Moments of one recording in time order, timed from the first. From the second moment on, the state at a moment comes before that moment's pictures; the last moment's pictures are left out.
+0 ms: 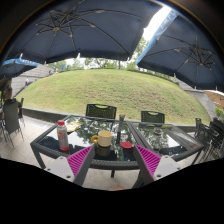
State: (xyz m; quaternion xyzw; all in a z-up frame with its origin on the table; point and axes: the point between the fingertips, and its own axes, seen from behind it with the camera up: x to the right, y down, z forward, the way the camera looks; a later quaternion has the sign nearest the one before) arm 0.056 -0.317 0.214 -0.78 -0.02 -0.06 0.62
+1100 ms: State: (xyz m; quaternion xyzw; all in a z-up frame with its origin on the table) arm -0.219 -0.061 0.057 -0.81 -0.10 0.10 0.57
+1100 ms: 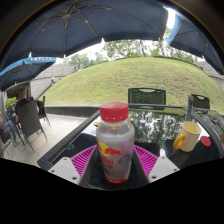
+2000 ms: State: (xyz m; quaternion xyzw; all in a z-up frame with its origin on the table) arm -0.086 0.045 0.157 -0.54 0.38 0.60 0.45
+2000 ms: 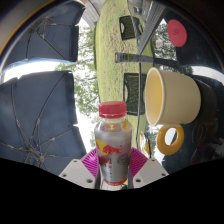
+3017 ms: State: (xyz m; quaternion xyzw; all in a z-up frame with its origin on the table) arm 0.212 0.064 0.115 -0.77 0.03 -0.05 0.64
